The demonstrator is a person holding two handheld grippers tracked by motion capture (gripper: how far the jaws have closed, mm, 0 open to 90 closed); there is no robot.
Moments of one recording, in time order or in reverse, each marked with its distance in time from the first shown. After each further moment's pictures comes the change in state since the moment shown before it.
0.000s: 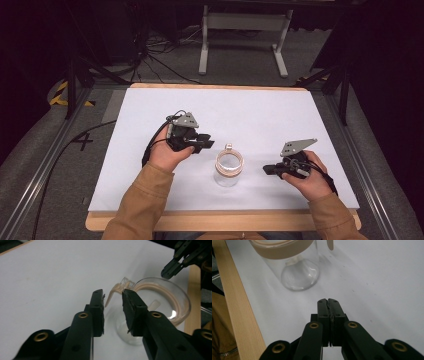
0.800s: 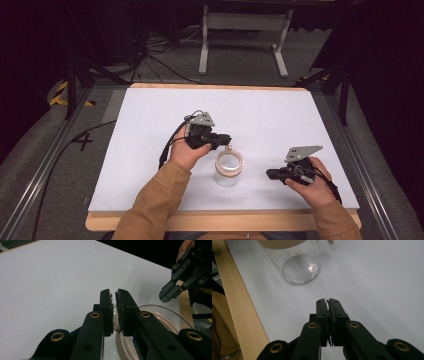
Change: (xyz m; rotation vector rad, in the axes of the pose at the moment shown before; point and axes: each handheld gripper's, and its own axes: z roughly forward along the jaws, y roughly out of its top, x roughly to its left) left arm 0.004 0.004 0.046 -0.057 -0.070 -0.033; right arm 0.008 -0.014 -0.004 -0.019 -0.023 0.012
